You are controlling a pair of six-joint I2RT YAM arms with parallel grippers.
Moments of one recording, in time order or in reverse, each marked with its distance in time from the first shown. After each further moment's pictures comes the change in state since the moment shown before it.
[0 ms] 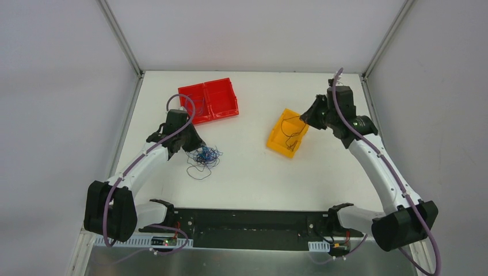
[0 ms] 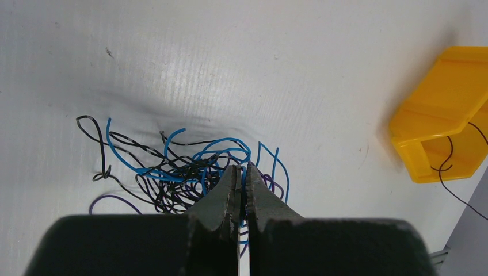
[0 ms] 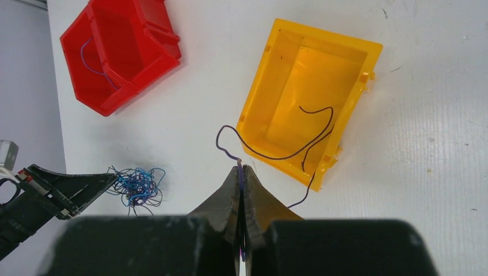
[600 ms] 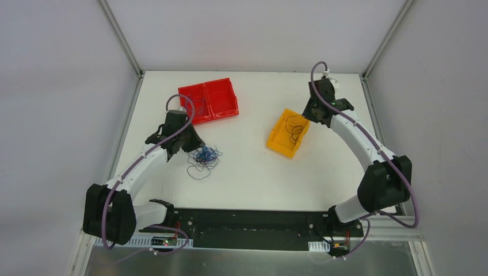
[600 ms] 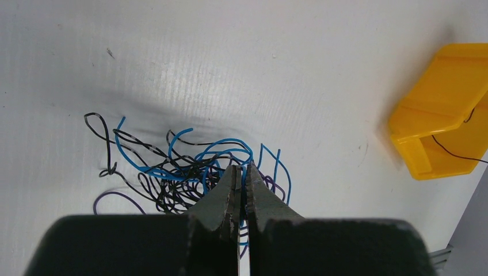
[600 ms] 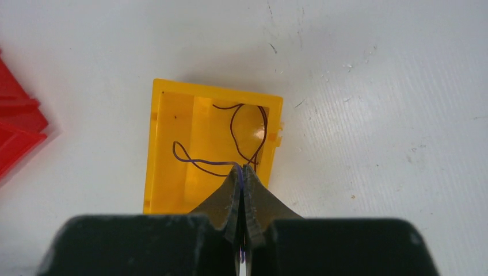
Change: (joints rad) left arm 0.000 -0.031 -0.009 -0.001 -0.001 0.010; right arm -0.006 0.311 0.094 -0.008 0.312 -0.026
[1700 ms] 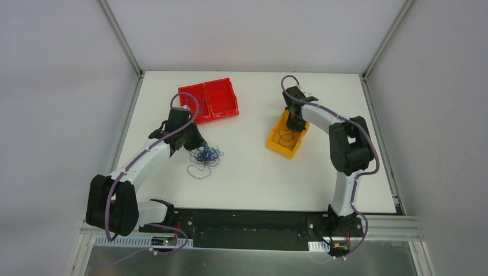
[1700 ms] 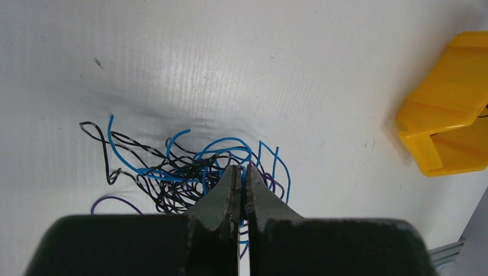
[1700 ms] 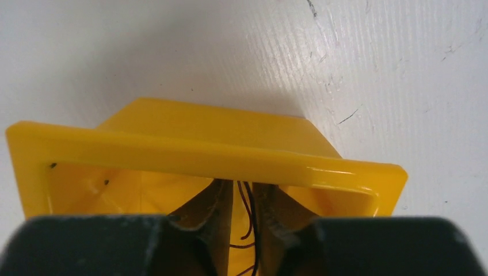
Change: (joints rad) left arm -0.007 0.078 0.040 0.000 0.016 0.037; right arm 0.074 0.486 0.136 -0.002 0.074 0.016
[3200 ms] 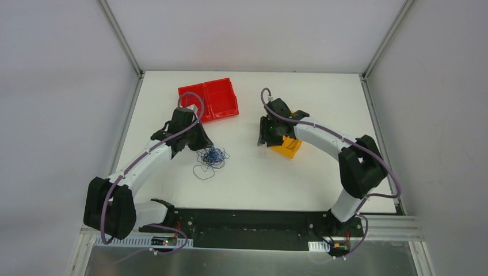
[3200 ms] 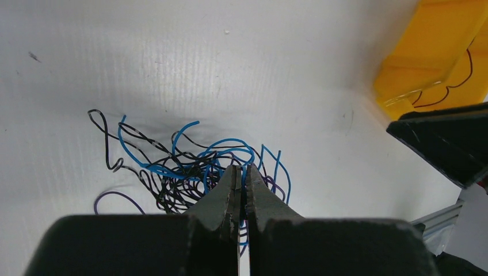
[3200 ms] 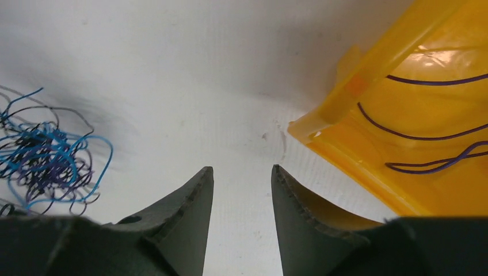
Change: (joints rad) left arm -0.053 -0.025 0.005 -0.002 0.046 0.017; right arm 0.267 -0.273 -0.166 0.073 -0.402 0.005
